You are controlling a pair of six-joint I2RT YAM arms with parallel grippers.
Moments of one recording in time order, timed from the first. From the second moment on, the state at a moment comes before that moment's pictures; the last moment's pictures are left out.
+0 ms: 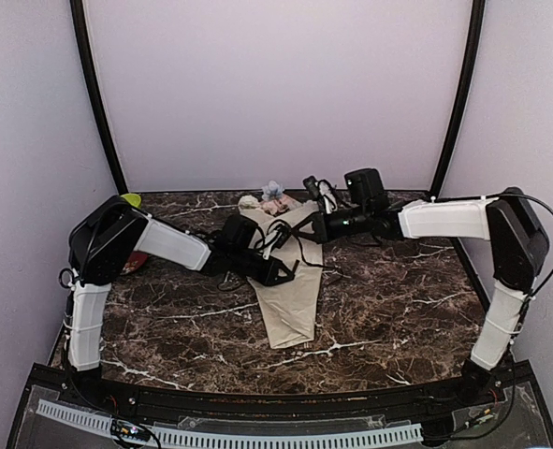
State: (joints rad) left arm -0.73 2.17 1.30 0.18 0.51 -0.21; right arm 0.60 1.77 1.22 0.04 -0.60 0.25
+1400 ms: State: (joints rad) left arm -0.81 1.58 1.34 0.10 0.37 0.17; right arm 0.74 2.32 1.59 0.01 -0.78 0.42
